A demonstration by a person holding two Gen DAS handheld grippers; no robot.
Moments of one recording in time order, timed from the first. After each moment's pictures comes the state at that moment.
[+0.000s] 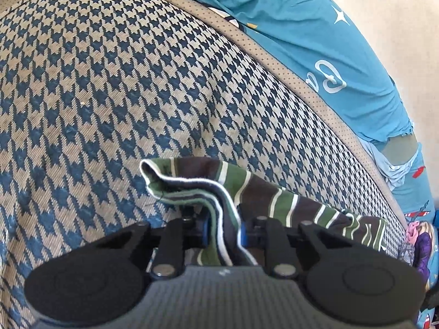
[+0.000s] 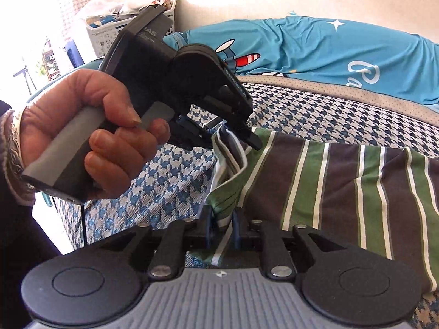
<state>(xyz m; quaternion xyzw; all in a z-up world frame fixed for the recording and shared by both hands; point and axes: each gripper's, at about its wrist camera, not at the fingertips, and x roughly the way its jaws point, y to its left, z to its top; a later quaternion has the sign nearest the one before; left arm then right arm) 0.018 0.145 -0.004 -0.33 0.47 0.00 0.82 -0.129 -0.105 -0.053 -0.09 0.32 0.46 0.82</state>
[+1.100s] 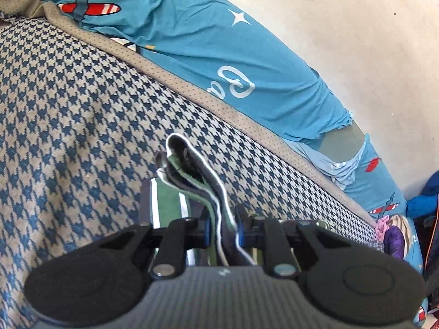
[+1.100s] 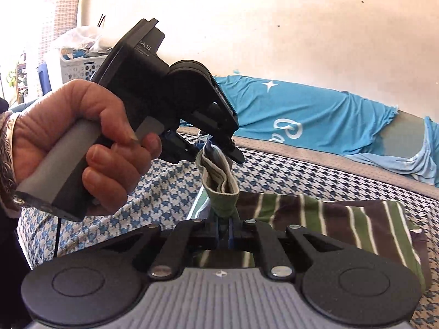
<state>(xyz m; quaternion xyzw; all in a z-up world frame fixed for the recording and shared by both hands) 0.039 0.027 0.055 -0.30 0.40 -0.06 0.86 -0.124 -0.191 -0.011 -0.11 0.20 0.37 0.90</state>
